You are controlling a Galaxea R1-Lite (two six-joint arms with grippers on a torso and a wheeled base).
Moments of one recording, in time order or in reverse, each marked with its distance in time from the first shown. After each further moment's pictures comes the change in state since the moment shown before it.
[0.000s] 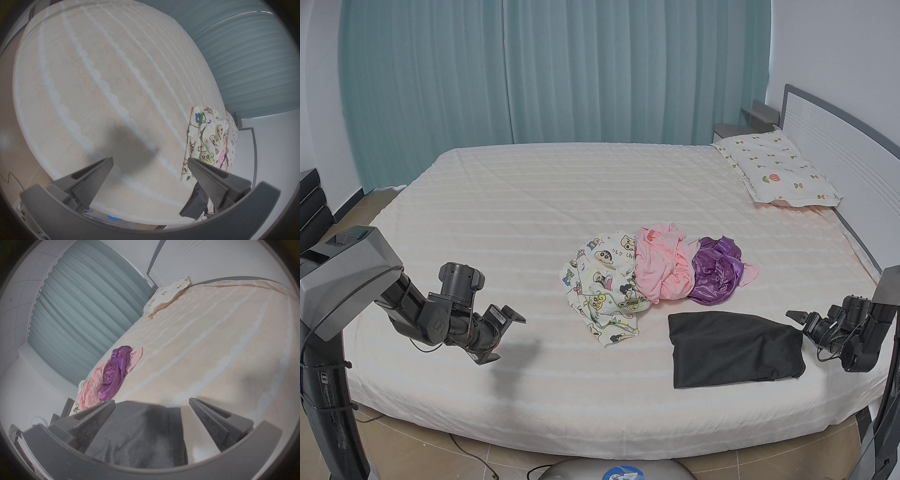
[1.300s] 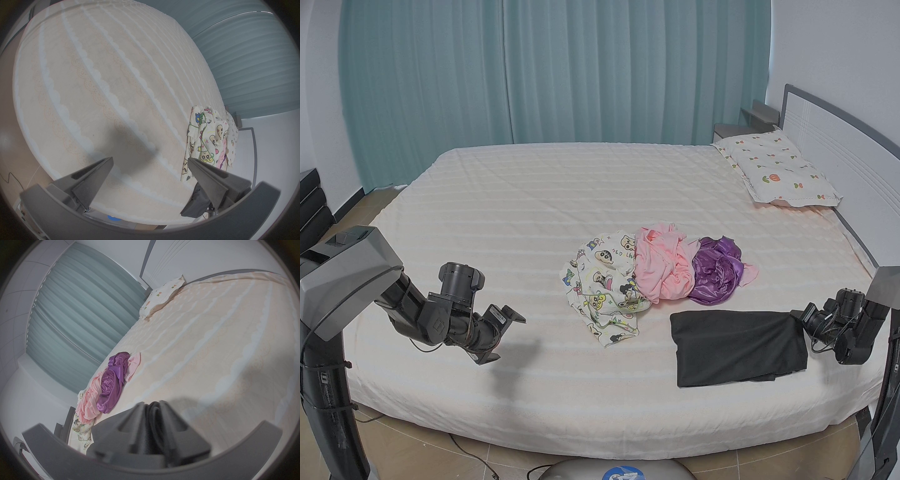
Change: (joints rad) left arm 0.000 0.000 0.000 0.000 0.000 0.000; right arm 0.028 0.046 -0.121 0.036 -0.044 0.106
